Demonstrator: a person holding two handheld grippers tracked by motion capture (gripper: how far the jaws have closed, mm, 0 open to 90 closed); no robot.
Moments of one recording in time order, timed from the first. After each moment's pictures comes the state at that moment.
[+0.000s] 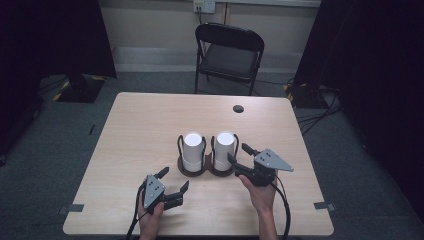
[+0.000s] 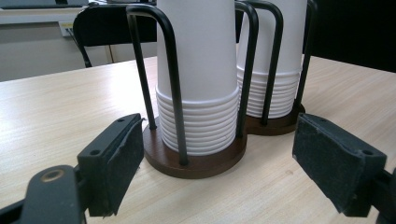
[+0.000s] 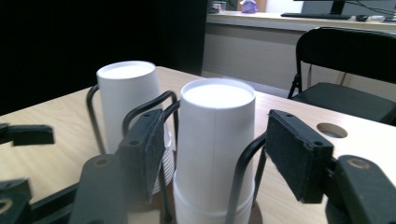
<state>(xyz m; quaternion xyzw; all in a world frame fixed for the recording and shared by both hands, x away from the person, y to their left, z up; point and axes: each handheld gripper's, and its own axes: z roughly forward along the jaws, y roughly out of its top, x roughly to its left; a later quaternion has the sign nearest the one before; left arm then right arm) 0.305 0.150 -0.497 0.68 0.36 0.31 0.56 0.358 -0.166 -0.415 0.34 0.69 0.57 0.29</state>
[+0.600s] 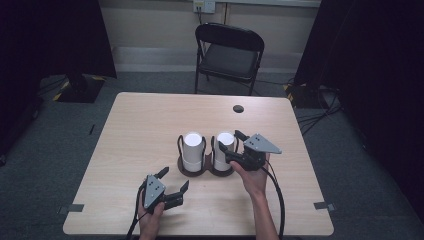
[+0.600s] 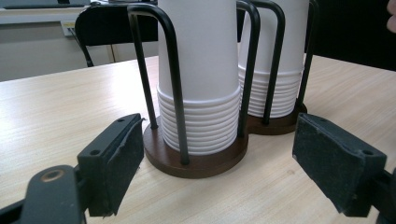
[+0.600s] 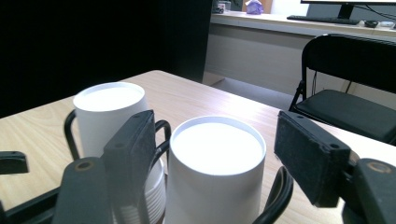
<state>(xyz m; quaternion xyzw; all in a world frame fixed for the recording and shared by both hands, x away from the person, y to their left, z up) 0.305 0.149 -0.497 0.68 0.36 0.31 0.56 0.395 -0.145 -0.405 0.33 0.70 0.56 0.29</state>
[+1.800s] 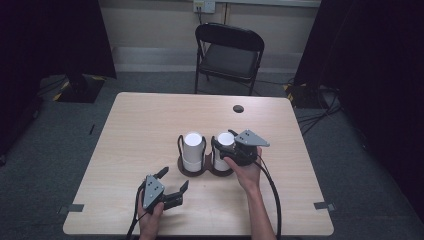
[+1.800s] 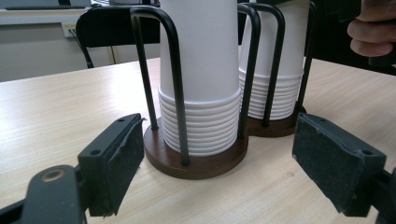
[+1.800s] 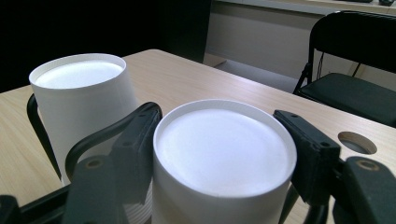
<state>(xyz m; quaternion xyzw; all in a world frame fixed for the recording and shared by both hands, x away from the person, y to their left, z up) 0.304 0.150 -0.497 0.68 0.36 0.31 0.56 0.419 -0.130 -0.420 0.34 0.73 0.53 0.27</state>
